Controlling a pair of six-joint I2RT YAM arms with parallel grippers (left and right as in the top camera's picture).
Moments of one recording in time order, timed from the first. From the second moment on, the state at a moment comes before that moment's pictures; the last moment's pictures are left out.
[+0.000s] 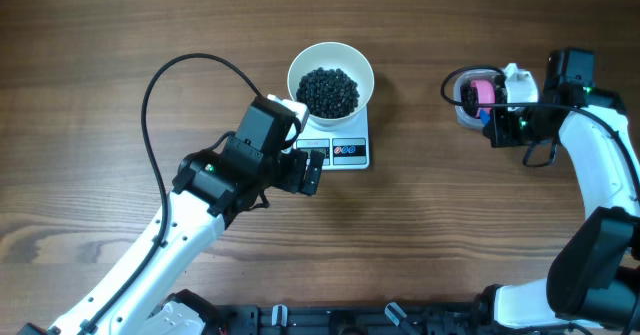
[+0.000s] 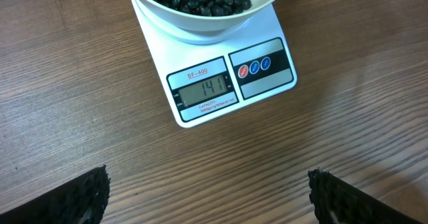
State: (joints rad) left arm -0.55 1.26 1.02 -0.78 0.02 -0.22; right arm -0.23 1.64 1.16 -0.86 -0.28 -0.33
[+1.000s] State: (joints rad) left arm -0.55 1.26 1.02 -0.78 0.02 -0.22; right arm -0.39 1.65 1.16 -0.90 -0.54 -0.31
